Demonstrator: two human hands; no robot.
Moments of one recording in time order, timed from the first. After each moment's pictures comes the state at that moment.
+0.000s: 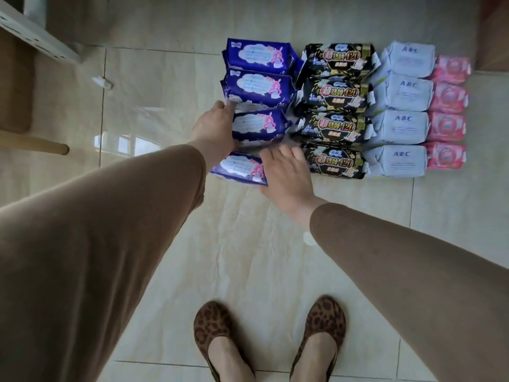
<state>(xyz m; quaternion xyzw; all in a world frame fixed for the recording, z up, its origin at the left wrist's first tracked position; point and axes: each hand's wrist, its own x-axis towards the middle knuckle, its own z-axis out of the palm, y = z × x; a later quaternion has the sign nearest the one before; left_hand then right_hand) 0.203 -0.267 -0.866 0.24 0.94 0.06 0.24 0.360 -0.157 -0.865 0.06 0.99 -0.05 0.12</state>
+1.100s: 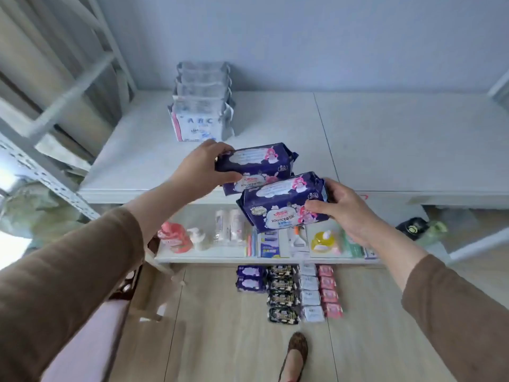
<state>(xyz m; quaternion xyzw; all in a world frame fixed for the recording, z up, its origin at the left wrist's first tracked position) 0.095 -0.236 -0.019 0.37 0.88 0.29 0.05 0.305 0.010 -0.060 0.16 0.73 -0.67 -0.04</state>
